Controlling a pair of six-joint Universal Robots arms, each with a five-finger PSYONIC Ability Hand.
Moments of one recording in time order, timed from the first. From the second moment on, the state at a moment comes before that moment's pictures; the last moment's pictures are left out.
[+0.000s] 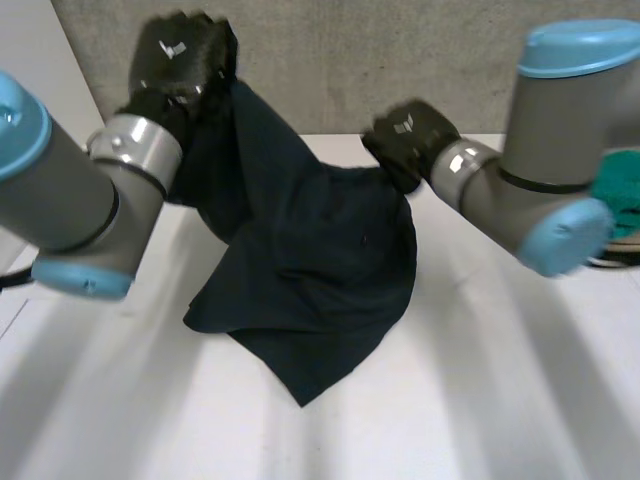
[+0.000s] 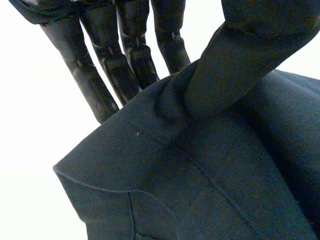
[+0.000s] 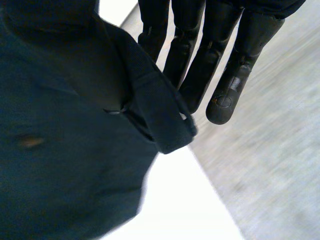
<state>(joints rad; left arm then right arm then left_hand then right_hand) 4.26 -1.90 -1.34 3.57 -1.50 3.28 2.06 -0.88 0.76 0.33 1.33 2.54 1.15 1.20 1.19 1.20 0.98 0.99 1.18 1.18 1.19 0.99</state>
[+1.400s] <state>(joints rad) 4.22 -2.02 -1.65 3.17 -1.63 3.27 1.96 -0.82 1.08 0.33 1.32 2.60 0.49 0.50 0.49 0.50 0.33 0.44 0.51 0.50 0.50 0.32</state>
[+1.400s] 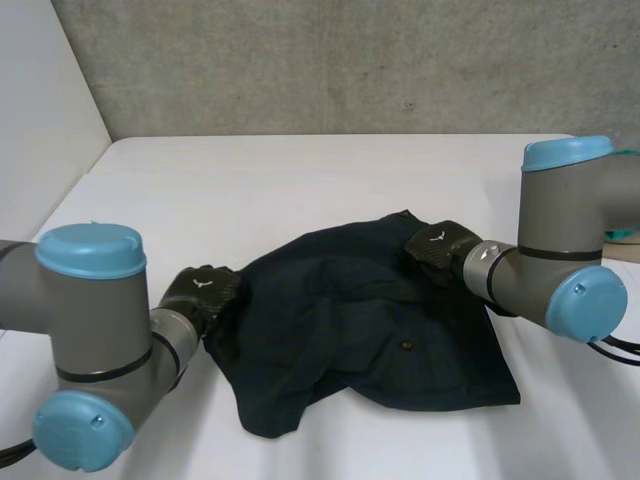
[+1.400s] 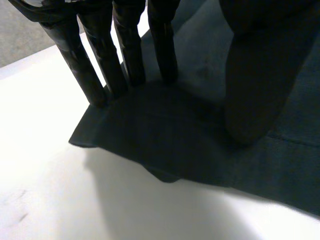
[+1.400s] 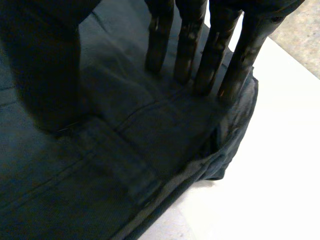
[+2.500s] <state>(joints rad) 4.24 -2.17 -1.39 3.88 -1.57 3.58 2.02 -0.80 0.94 -0.30 1.40 2.62 1.07 1.07 1.08 1.07 0.91 1.00 1.18 1.18 1.19 1.00</state>
